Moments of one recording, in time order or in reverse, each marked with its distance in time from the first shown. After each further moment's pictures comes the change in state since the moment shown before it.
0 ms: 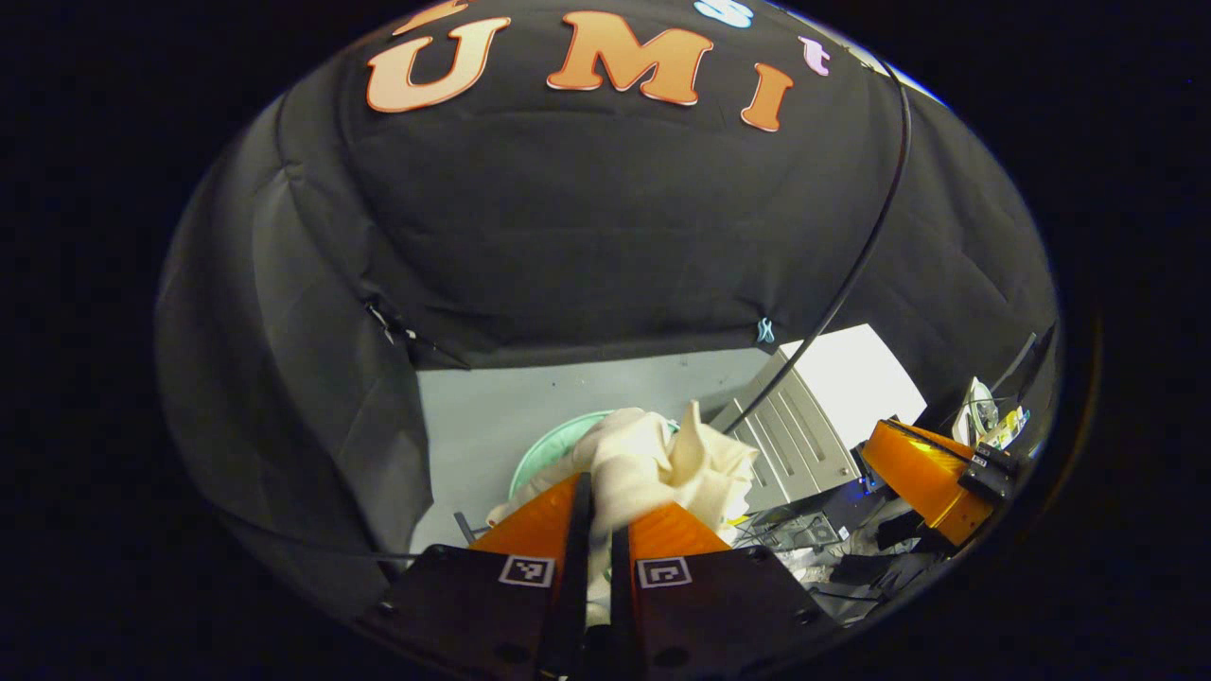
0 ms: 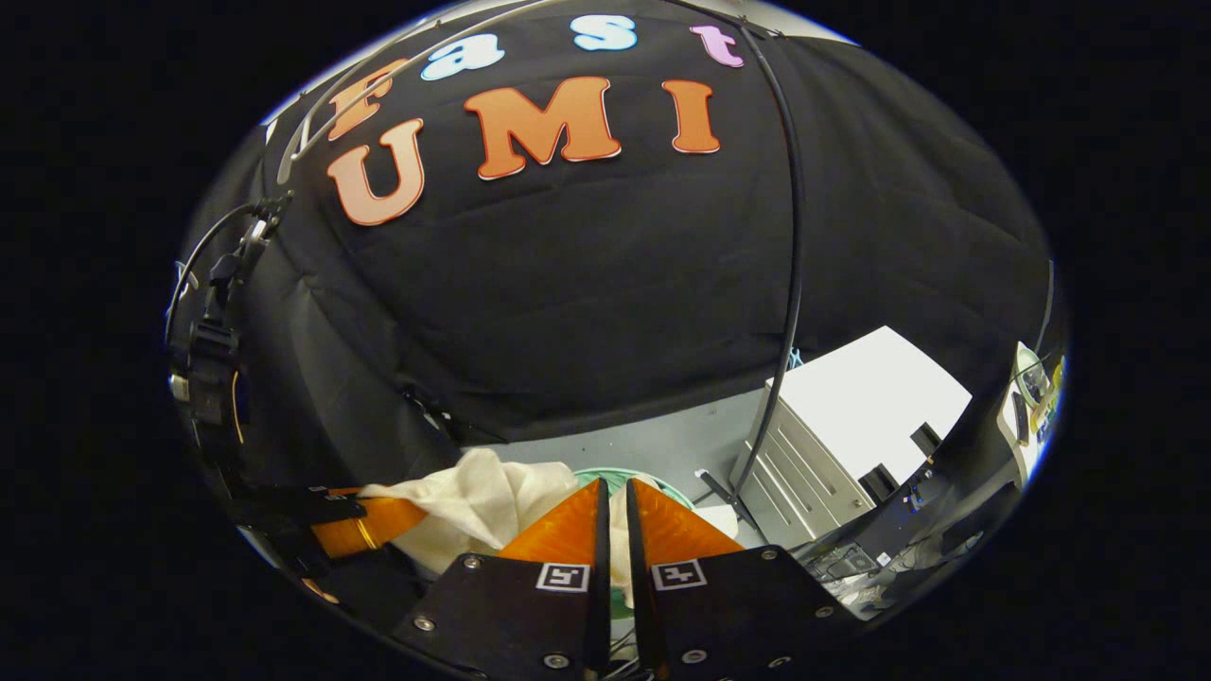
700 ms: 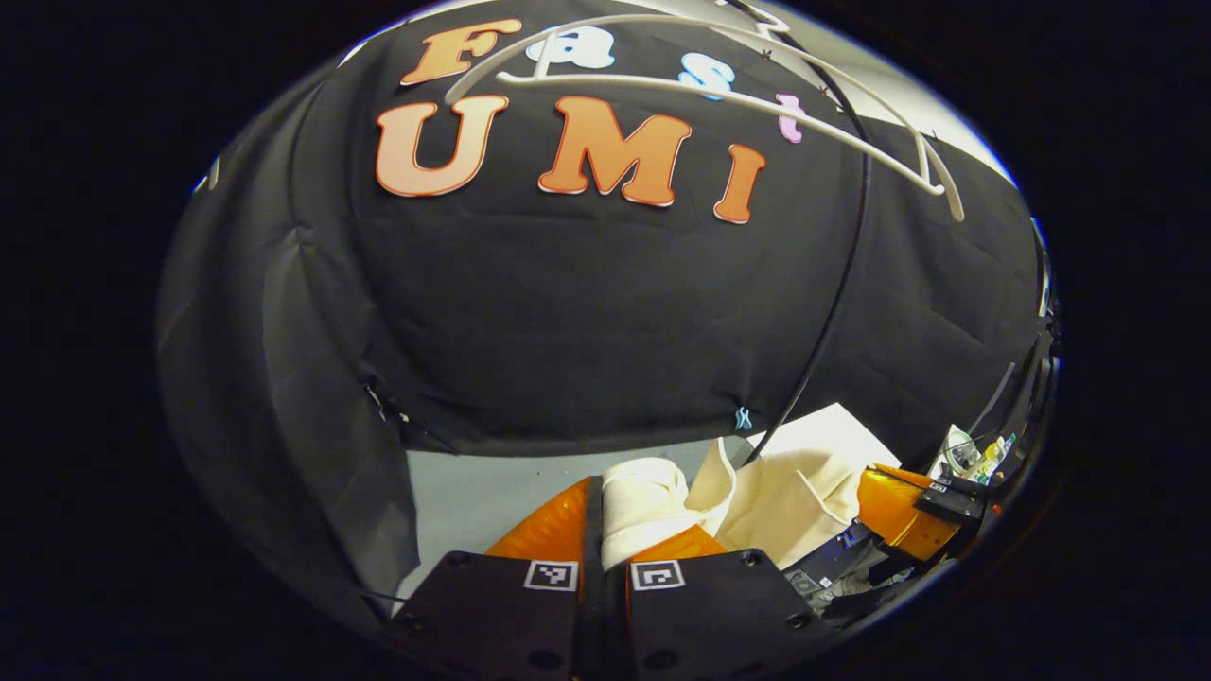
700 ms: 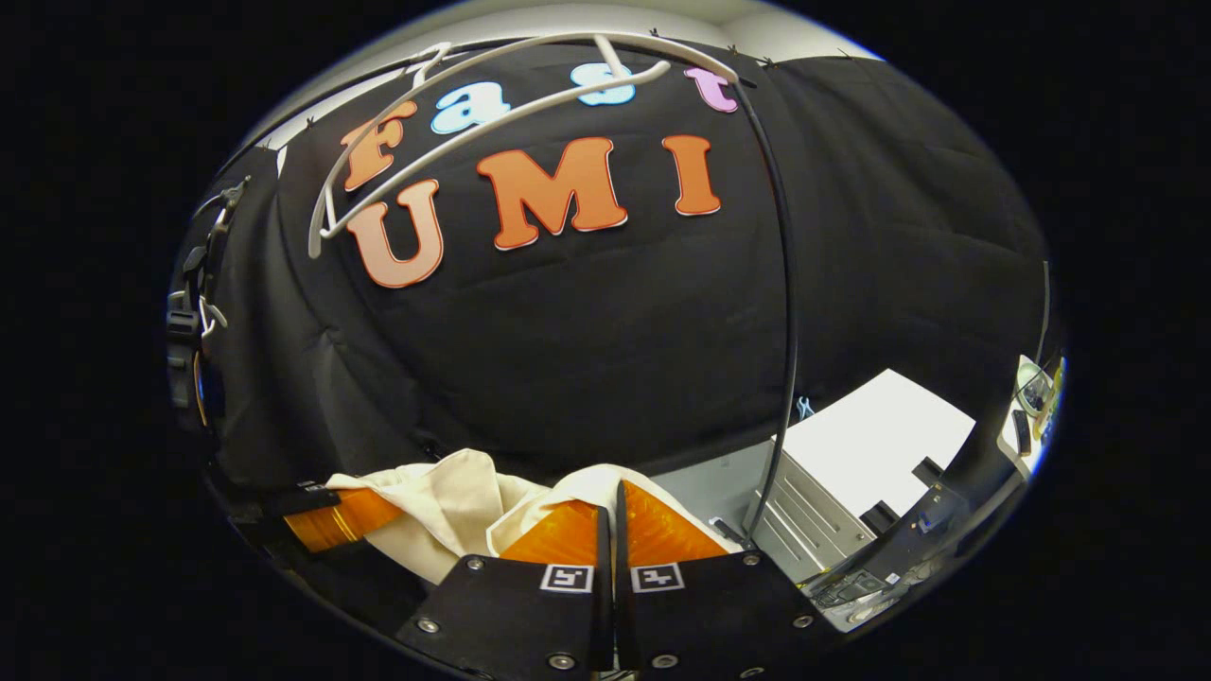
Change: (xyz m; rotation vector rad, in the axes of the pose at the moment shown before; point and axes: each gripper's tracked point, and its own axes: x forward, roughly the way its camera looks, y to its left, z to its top) left arm -0.068 -0.016 0.078 -0.004 -0.307 -0.045; right arm -0.043 0.010 0.064 0.025 -0.188 0.034
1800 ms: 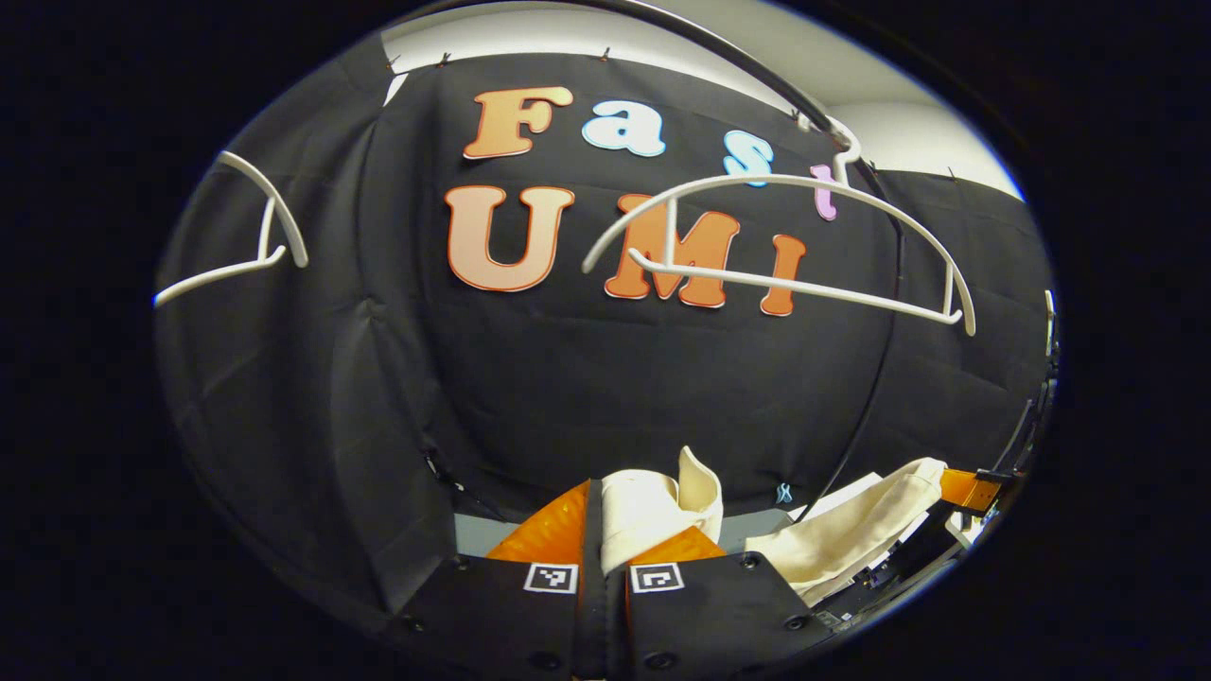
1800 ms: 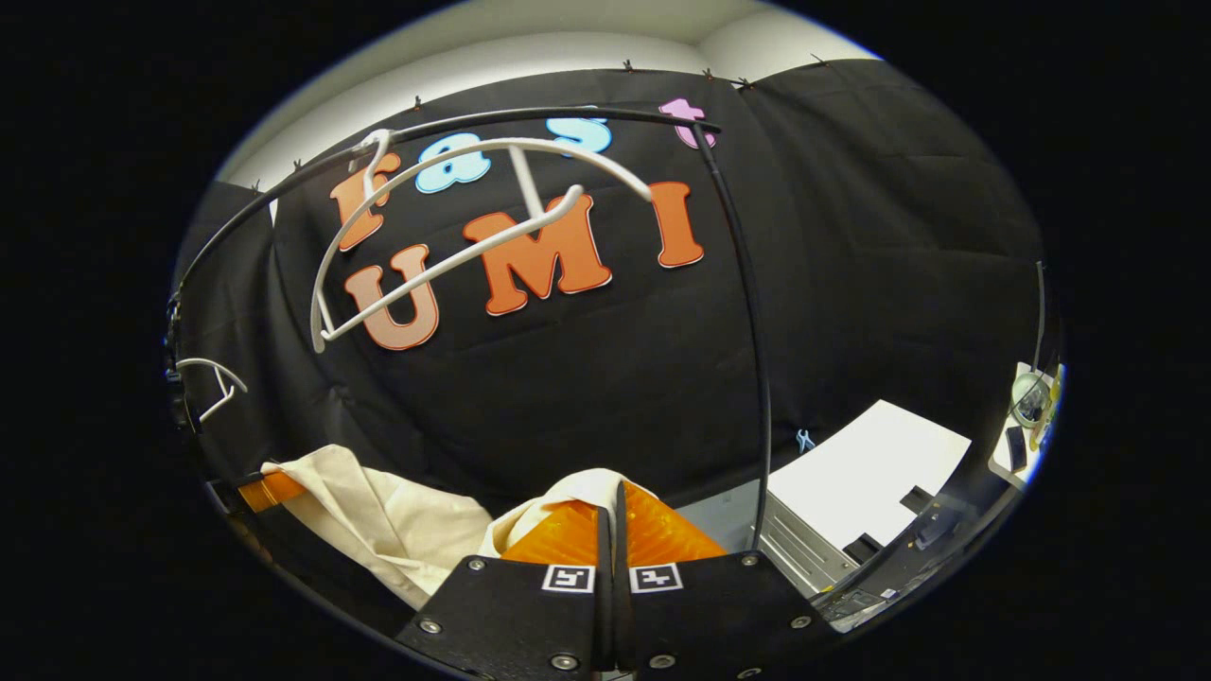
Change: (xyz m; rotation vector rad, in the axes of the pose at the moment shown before) left arm -0.080 0.055 0.101 0.007 -0.296 0.119; right arm -0.039 -0.028 0.093 0.045 -0.153 0.035
